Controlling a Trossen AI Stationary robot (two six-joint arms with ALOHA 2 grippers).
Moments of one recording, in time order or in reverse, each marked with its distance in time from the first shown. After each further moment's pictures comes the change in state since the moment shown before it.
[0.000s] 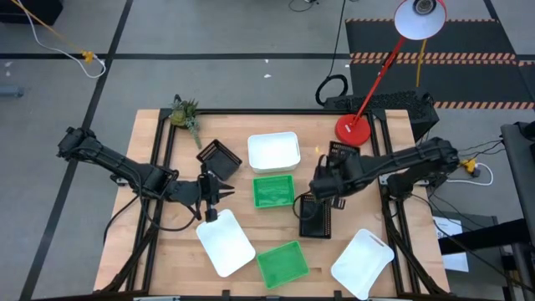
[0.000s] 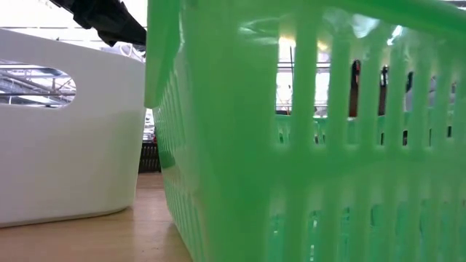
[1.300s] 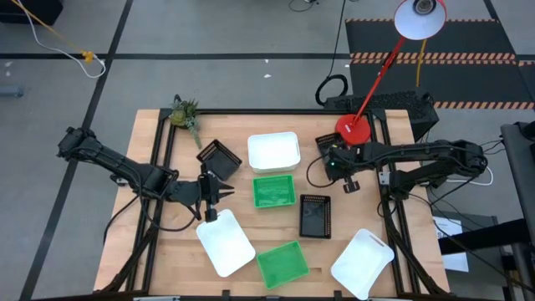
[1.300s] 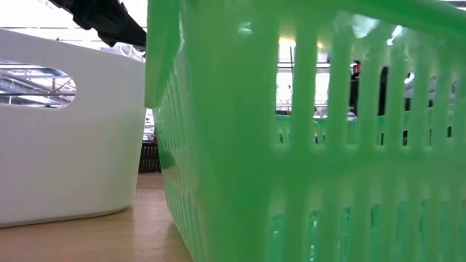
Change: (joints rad) left arm 0.000 0.000 0.000 -0.007 0.000 0.010; right arm -0.464 -0.328 -0.808 0.823 -0.183 -1.008
